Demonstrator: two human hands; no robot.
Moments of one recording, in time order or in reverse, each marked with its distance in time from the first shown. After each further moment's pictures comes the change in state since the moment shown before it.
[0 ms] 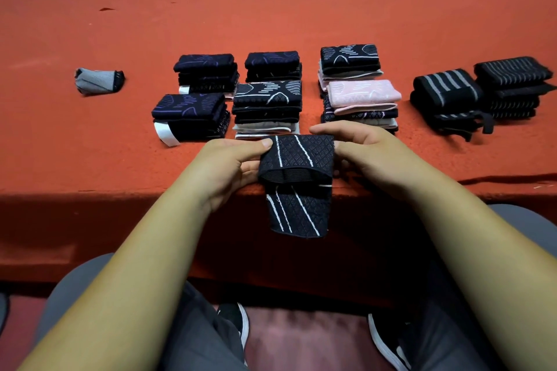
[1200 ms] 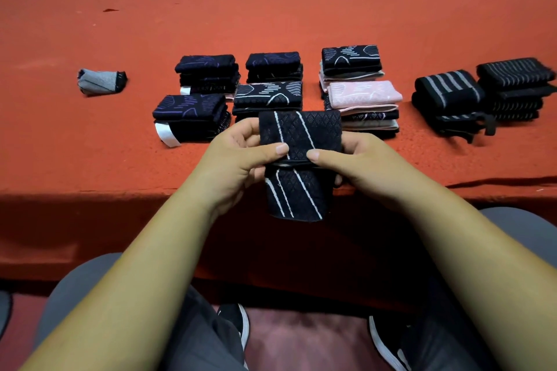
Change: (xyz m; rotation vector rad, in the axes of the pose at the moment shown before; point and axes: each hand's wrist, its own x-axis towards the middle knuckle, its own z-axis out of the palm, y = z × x) left_hand -0.012 0.003 0.012 0.016 -0.108 0.214; right_hand -0.009 -0.005 0.013 -0.113 -0.046 -0.060
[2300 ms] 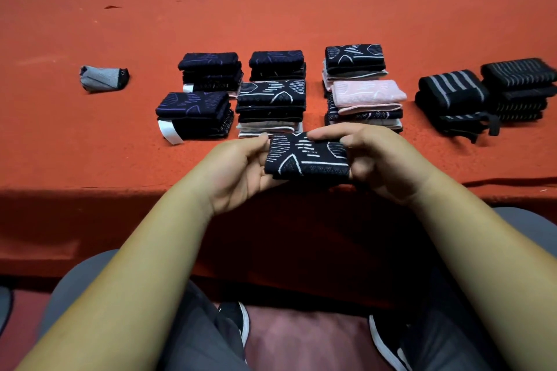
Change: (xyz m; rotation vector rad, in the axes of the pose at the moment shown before) left_hand 0.007 0.001 -0.002 -0.213 -0.053 -0.303; right_hand -0.005 -0.017 -0.007 0.451 -0.085 0.084
